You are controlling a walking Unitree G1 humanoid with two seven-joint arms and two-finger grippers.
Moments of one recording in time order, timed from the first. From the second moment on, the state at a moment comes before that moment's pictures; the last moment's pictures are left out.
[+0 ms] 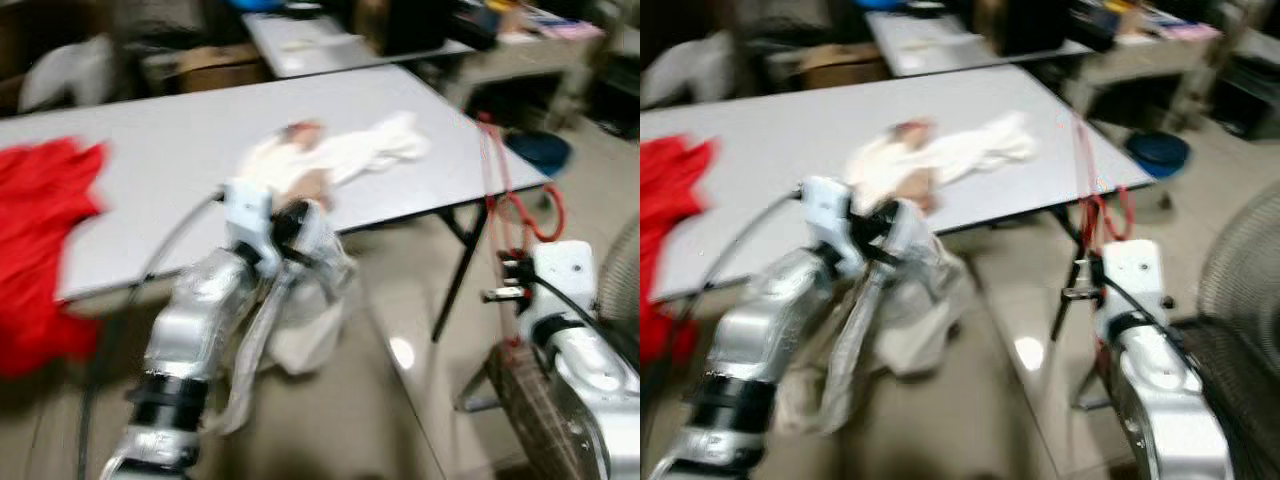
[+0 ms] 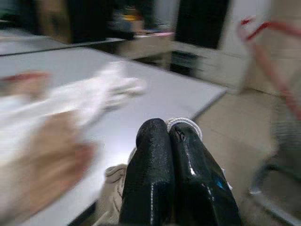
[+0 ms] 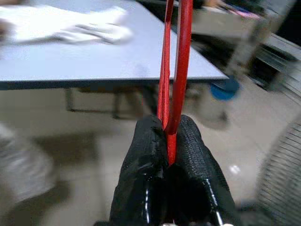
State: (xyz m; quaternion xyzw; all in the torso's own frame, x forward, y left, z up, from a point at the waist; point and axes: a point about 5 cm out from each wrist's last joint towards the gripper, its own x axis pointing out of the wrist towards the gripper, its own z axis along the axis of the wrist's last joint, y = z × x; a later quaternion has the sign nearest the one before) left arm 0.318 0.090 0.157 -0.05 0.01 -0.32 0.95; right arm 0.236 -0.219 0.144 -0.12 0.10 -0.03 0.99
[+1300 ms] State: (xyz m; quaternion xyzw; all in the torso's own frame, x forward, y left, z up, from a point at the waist) left arm 0.390 0.190 0.170 0.19 0.05 -0.23 0.95; right arm 0.249 -0.186 0.143 -0.09 0.08 0.04 0.99
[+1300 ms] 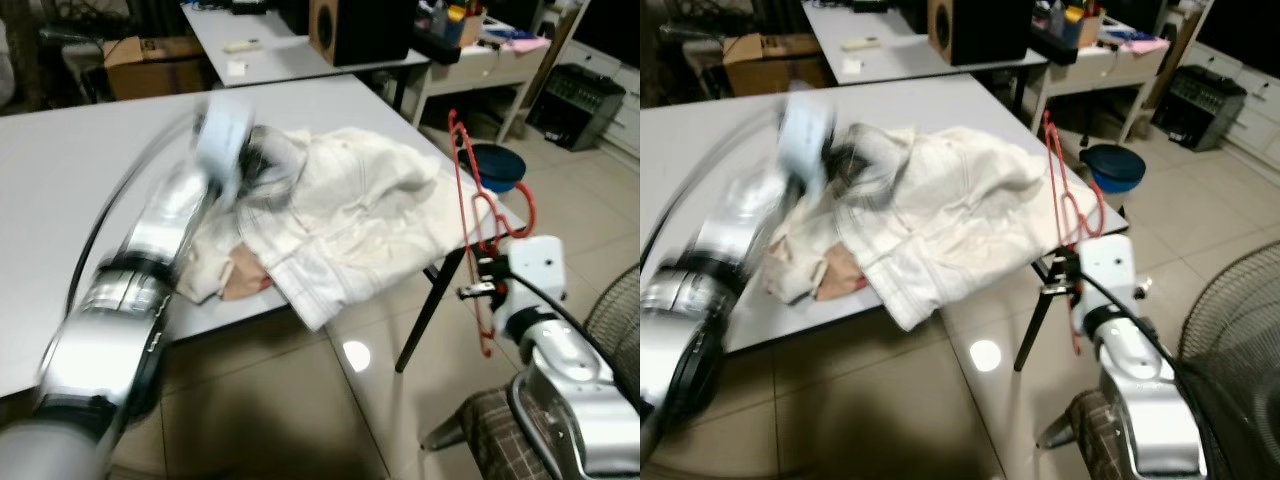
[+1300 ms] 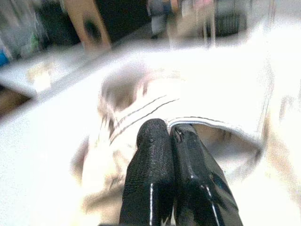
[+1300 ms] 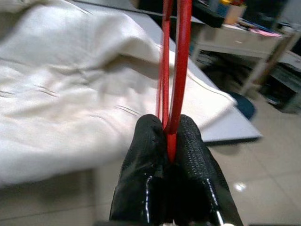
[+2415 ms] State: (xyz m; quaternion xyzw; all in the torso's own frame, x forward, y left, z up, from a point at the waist) left arm 0.332 0.164 0.191 0.04 -0.07 -0.16 0.98; right arm 0.260 -0.168 0.181 -0.13 -0.02 0.07 0.99
